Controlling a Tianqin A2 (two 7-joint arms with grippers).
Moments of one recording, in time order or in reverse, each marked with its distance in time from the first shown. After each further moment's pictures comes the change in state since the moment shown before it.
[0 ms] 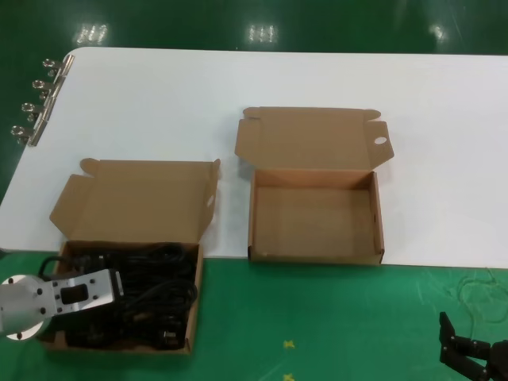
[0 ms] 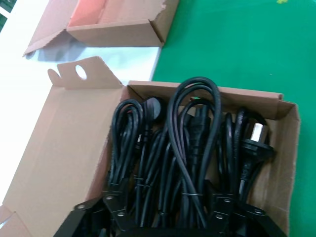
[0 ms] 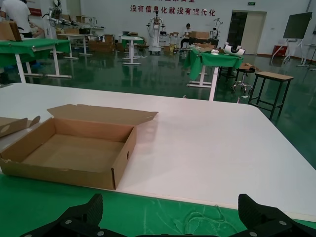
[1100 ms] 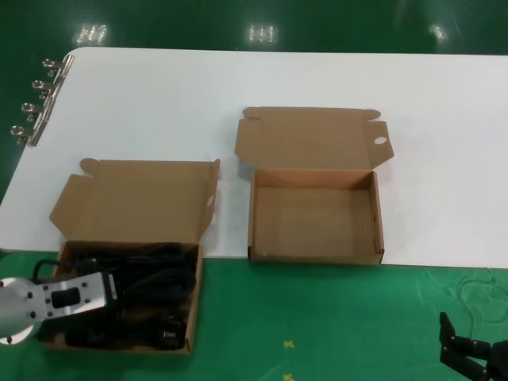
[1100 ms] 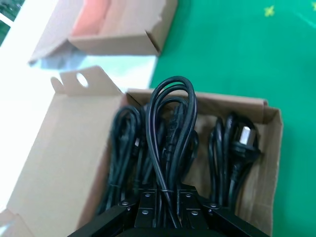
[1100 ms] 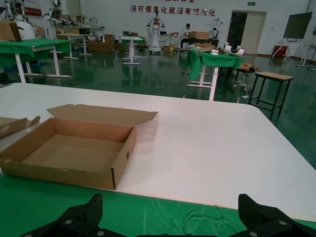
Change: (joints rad) left arm 0.040 -0.047 -0.001 -0.071 -0.049 0.007 -0.001; right arm 0.000 0.000 0.000 0.000 0.000 0.000 0.000
